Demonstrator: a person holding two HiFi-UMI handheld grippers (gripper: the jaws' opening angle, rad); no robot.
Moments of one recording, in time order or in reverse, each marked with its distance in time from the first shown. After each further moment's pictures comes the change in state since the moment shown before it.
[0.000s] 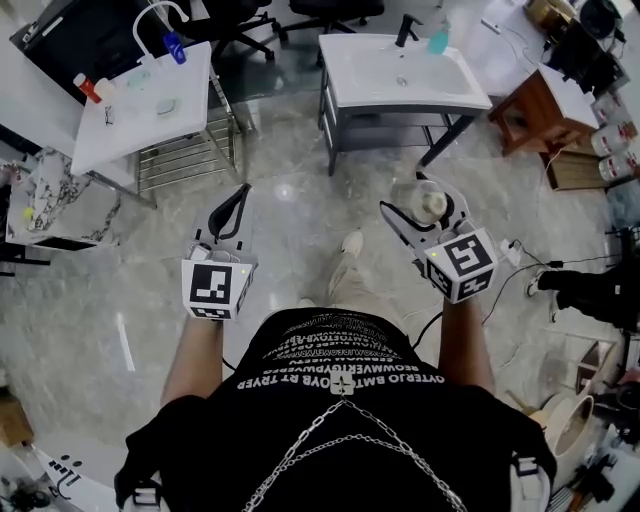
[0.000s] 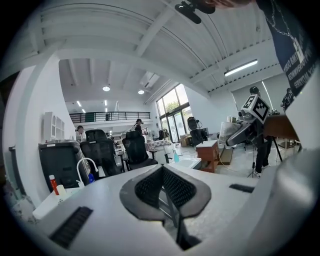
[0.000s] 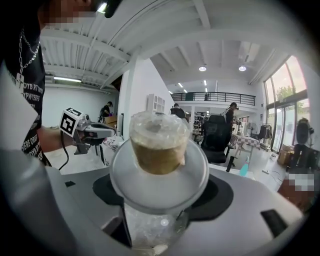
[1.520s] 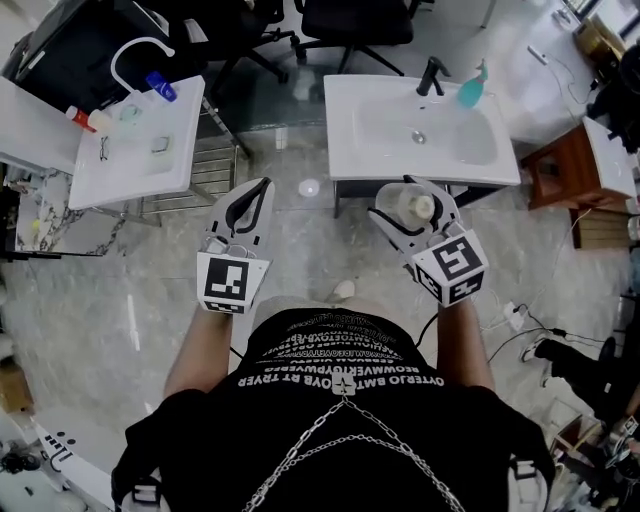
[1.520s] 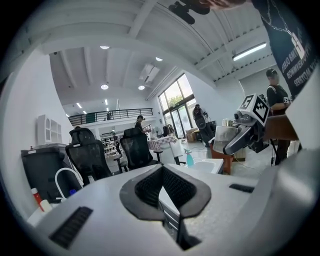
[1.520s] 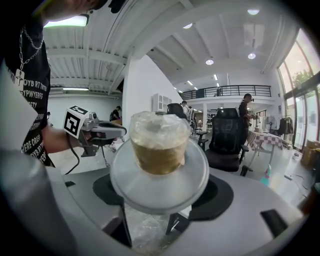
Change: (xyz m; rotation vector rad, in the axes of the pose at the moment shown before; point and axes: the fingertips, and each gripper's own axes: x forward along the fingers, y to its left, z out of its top) left arm 0.355 0.027 0.046 0.044 0.044 0.064; right arm 0.206 -0.283 0.022 -0.001 -0.019 0.202
